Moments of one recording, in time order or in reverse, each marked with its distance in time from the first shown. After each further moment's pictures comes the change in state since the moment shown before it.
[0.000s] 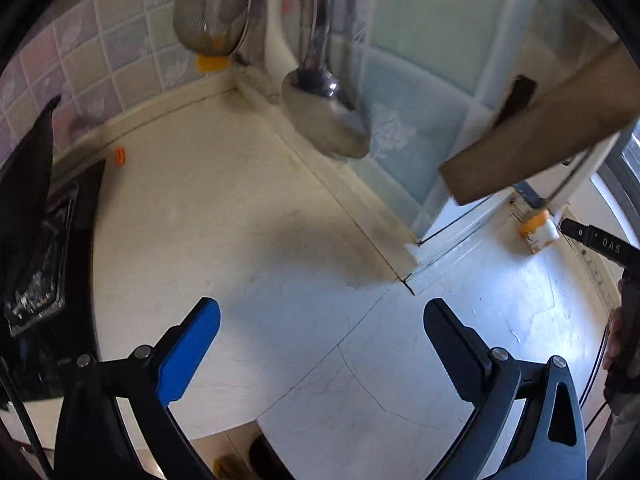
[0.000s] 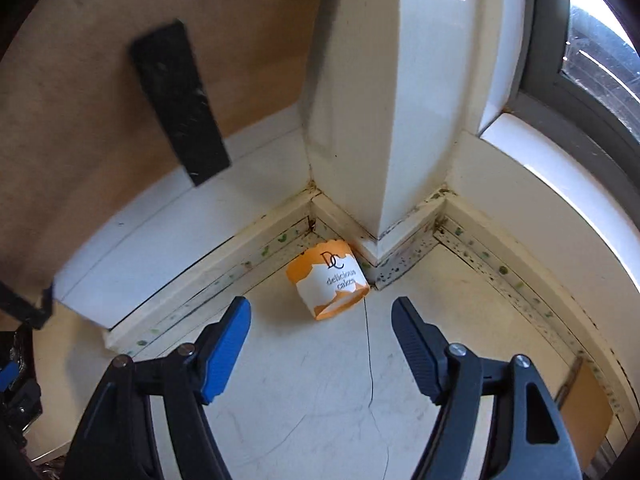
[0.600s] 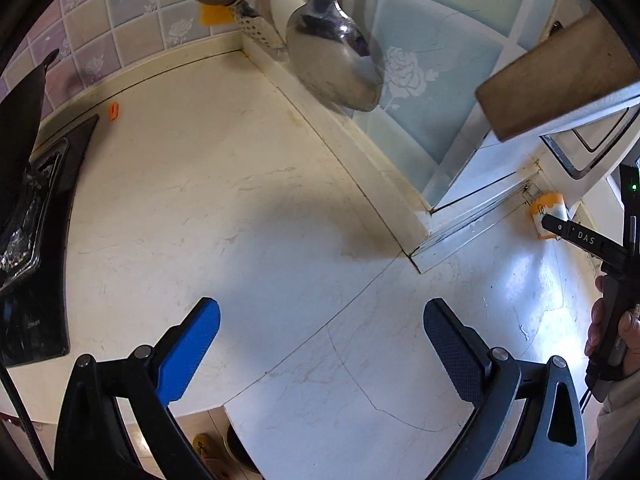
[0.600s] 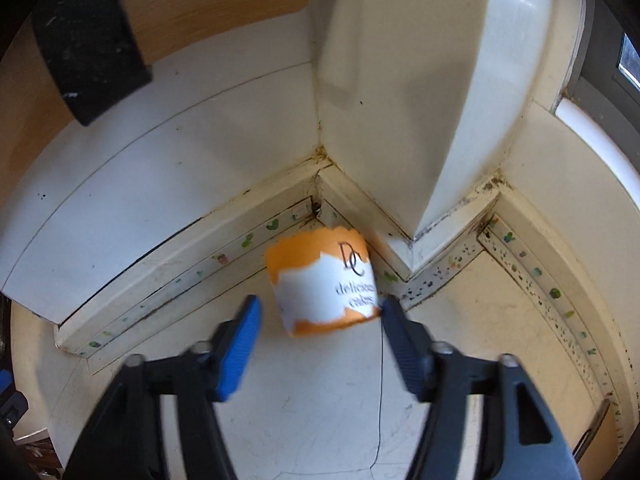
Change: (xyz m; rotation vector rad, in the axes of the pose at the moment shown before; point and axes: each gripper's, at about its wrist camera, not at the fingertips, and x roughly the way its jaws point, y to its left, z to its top) left arm 0.027 -0.008 -0.022 -0.062 0.075 -0.005; right arm 0.057 0.002 0.002 -0.040 0.071 0.041
